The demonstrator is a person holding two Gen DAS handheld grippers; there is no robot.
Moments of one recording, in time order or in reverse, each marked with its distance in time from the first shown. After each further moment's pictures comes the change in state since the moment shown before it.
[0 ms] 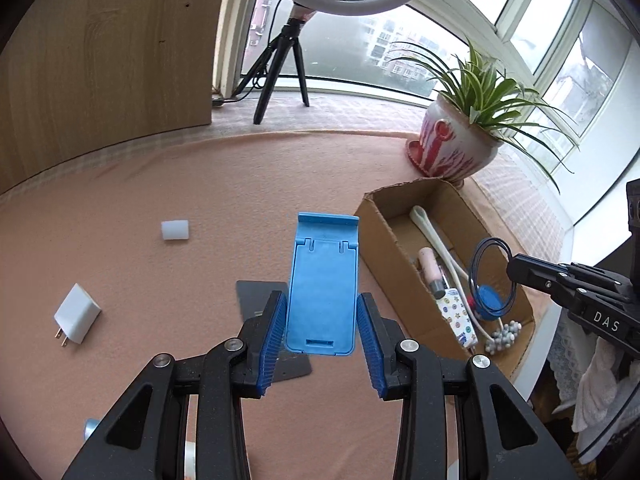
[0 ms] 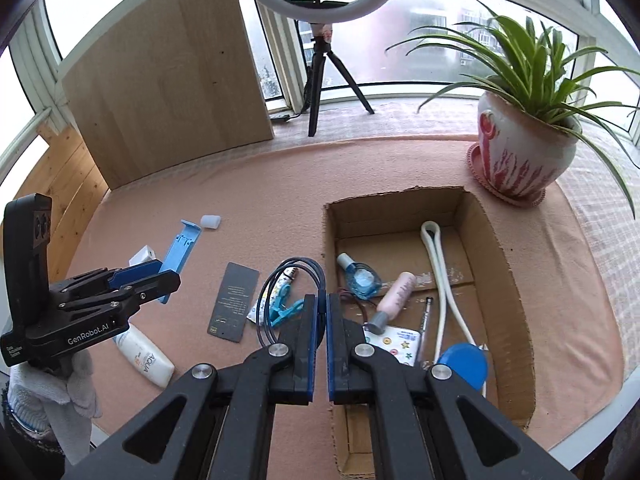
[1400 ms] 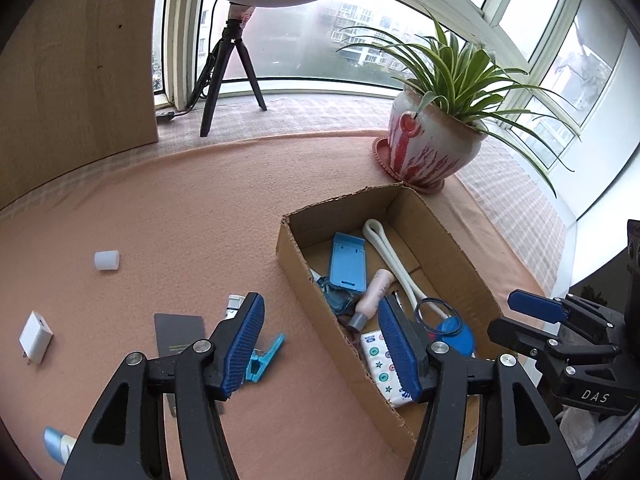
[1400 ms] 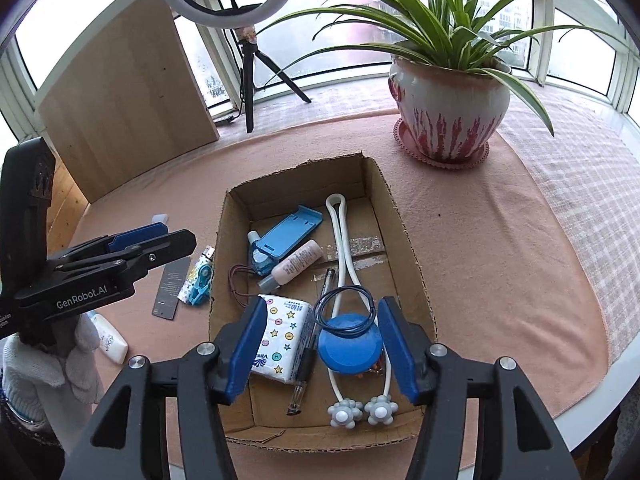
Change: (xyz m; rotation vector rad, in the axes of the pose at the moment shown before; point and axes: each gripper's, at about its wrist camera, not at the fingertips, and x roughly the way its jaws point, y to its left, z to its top) left arm 0.039 -0.073 0.023 0.018 0.002 0.033; right arm -0.007 -0.081 -0.021 0.061 0.012 0.010
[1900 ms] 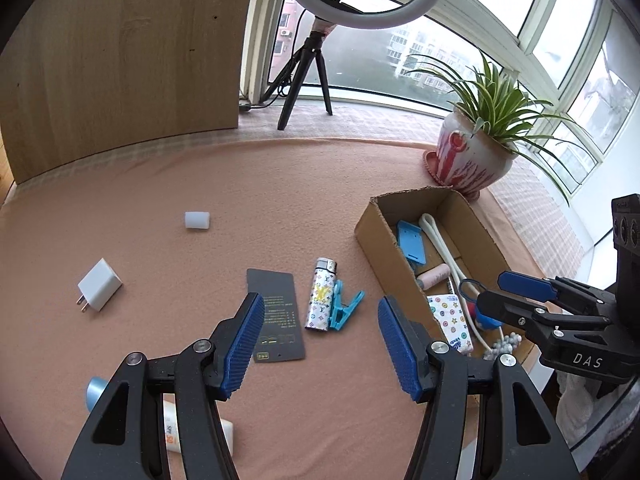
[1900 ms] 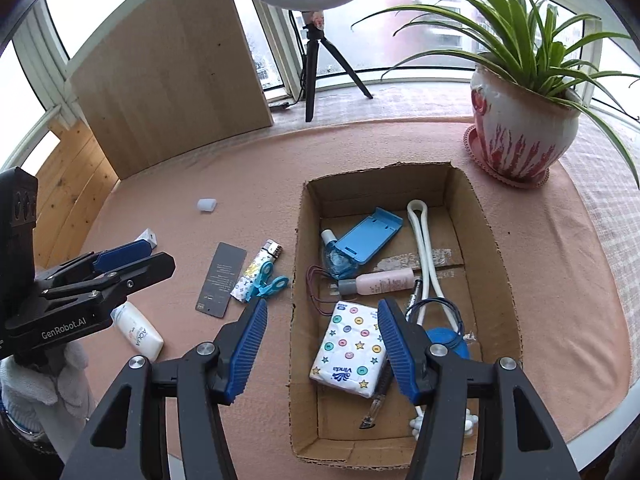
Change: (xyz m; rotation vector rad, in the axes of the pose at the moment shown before) left arm -0.066 0.068 -0.043 -0.103 -0.038 0.087; right arm 0.018 0.069 0.005 -0.101 0.029 0.091
